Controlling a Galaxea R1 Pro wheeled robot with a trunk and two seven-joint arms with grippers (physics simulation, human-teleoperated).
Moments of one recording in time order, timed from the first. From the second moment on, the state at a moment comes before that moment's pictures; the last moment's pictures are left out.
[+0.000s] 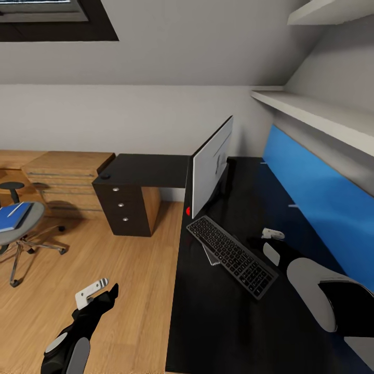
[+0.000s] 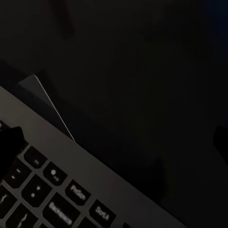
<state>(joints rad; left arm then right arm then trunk) -0.05 -0.12 0.16 -1.62 0.34 0.43 0.24 -1.11 -0.11 0.06 -0.10 -0.30 0.18 -0.08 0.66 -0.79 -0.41</state>
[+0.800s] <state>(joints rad) -0.05 -0.12 0.16 -1.62 0.34 0.42 0.24 -1.06 -0.10 0.07 -0.10 -0.26 -0.10 -0.09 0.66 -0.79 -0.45</state>
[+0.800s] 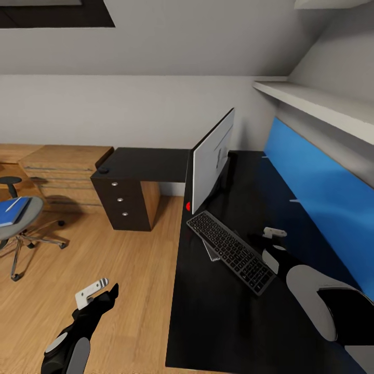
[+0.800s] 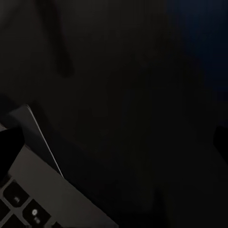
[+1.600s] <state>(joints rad) -0.05 -0.12 0.16 -1.62 0.34 0.42 0.24 -1.05 -0.10 0.07 -0.10 -0.24 -0.13 -0.09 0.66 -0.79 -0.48</state>
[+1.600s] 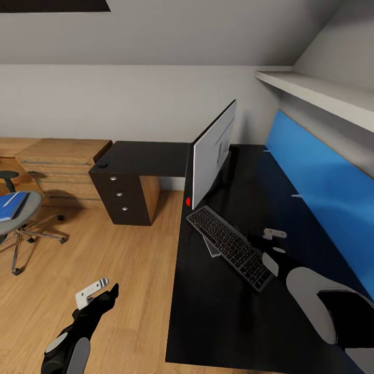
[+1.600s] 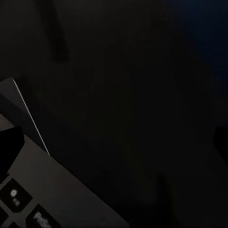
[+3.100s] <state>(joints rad) -0.05 -0.12 0.16 -1.61 0.34 0.43 0.24 -1.04 -0.08 0.06 -0.13 -0.22 -0.15 -0.08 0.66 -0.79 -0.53</state>
